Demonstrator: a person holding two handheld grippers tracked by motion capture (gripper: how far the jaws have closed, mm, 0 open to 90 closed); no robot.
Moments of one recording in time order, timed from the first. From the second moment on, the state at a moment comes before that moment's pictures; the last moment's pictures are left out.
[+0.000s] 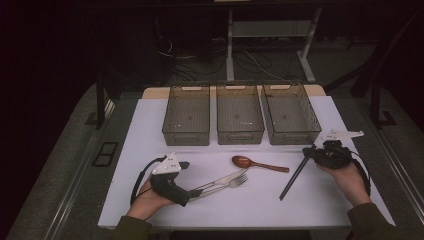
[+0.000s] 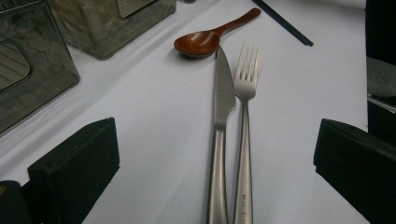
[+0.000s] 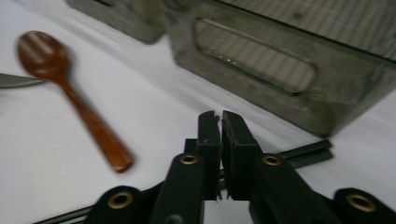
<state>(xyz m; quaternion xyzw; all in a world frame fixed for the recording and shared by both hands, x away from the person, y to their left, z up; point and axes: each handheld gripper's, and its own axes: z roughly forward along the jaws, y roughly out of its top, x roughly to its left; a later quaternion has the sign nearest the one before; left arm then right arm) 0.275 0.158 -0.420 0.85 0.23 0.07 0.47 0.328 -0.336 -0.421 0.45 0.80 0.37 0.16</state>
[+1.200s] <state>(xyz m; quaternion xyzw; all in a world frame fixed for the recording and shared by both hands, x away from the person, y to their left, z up) 0.275 0.157 -0.421 0.85 0.23 0.07 0.47 0.372 -0.354 -0.446 0.50 0.80 0.29 0.17</state>
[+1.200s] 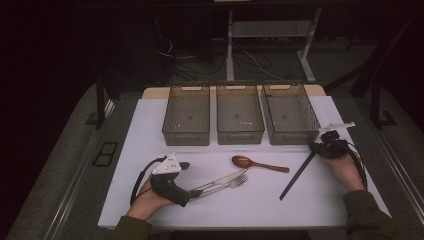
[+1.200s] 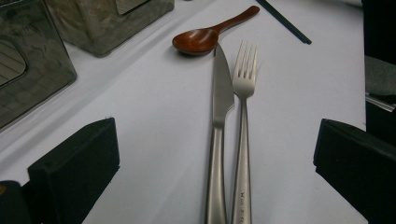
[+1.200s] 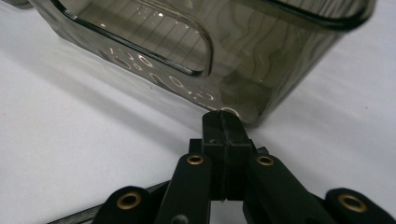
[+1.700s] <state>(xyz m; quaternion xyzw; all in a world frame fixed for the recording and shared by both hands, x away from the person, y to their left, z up) 0.274 0.156 -0.422 0.85 0.23 0.06 0.47 0.363 -0.367 -0.445 0.51 0.80 0.28 0.17</state>
